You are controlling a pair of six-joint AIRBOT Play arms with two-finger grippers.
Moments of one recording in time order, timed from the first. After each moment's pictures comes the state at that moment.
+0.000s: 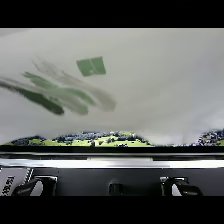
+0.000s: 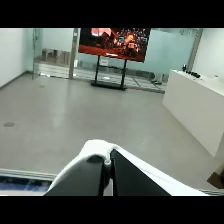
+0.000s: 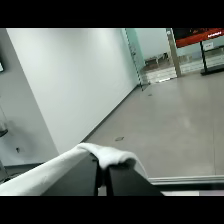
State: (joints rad) left arm 0.29 -0.65 1.89 1.19 -1.07 -1.62; right arm -0.15 -0.74 2.01 2.10 -1.08 -1.39
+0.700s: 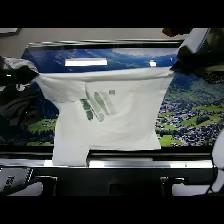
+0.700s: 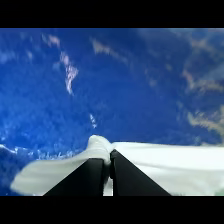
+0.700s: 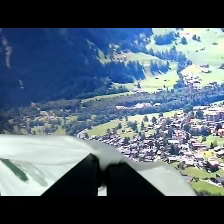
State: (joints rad) left arm 0.22 -1.34 1.42 0.94 -0.99 -1.31; right arm -0.15 -1.61 2.01 2.08 -1.53 -1.36
